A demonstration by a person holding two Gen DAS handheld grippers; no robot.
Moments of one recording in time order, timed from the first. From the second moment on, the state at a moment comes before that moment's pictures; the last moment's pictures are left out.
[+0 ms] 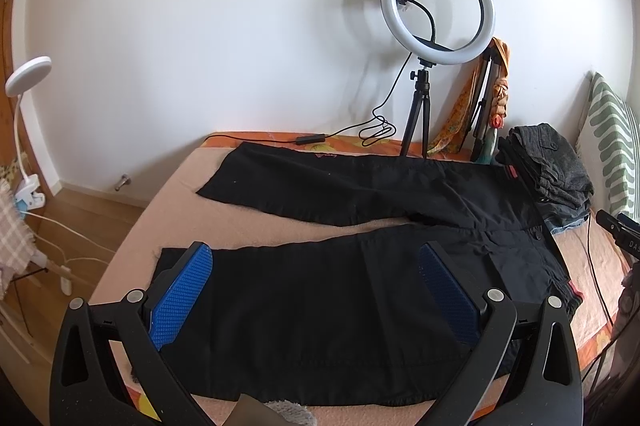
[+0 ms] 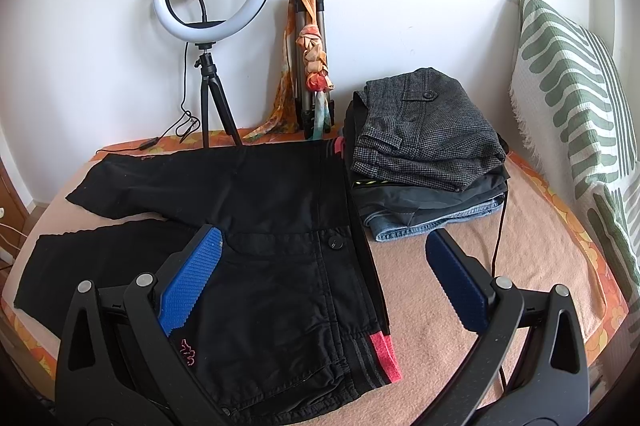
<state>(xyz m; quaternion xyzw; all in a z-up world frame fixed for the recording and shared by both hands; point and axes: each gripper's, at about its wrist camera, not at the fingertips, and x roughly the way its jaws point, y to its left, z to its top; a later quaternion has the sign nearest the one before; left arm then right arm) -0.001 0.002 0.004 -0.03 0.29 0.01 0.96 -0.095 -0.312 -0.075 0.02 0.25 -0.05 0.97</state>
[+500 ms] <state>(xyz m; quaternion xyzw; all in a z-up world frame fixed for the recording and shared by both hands) -0.002 -0.001 0.005 -0.03 0.29 0.01 0.96 -0.095 -0.307 -0.081 0.02 0.25 -0.05 0.97</state>
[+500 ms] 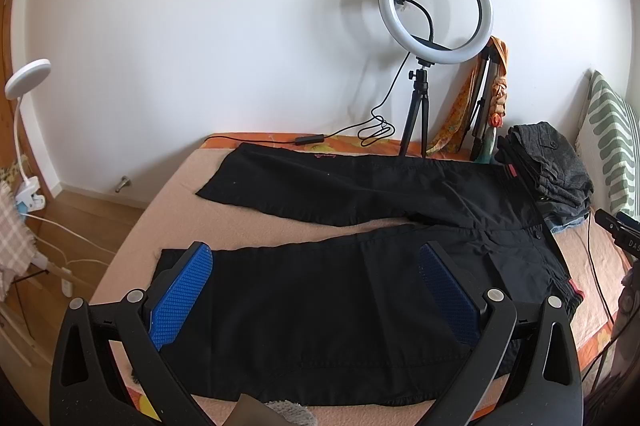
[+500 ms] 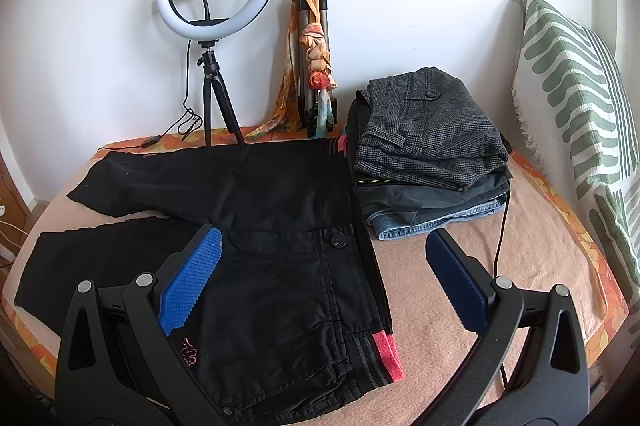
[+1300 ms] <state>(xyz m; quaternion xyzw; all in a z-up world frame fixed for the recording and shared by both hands) -0.003 -0.004 0.005 -0.03 0.29 0.01 0.96 -0.094 -0.305 -0.079 0.03 0.26 -0.04 0.97</state>
